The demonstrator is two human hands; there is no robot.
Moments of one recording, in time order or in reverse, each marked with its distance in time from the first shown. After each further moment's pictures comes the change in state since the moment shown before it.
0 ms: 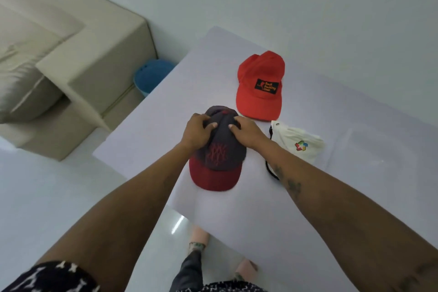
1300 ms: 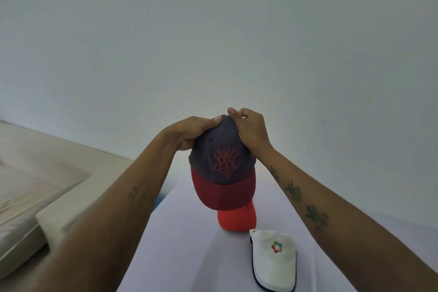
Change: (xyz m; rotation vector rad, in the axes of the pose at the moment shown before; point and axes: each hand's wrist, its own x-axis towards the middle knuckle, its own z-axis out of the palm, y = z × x) left_hand -0.064 0.281 -0.235 -0.392 -0.373 0.271; right_hand -0.124 -0.212 -0.243 0.443 0.797 -0.564
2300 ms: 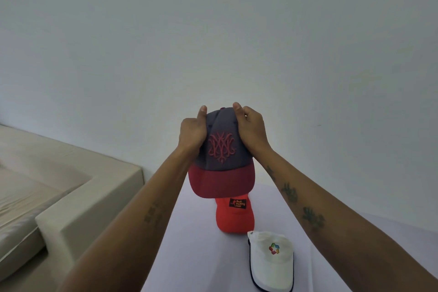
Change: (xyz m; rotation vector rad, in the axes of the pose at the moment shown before) left_hand -0.009 0.001 0.036 -0.096 0.666 0.196; right_hand -0.004 -0.017 -0.006 -0.033 0.074 -0.030
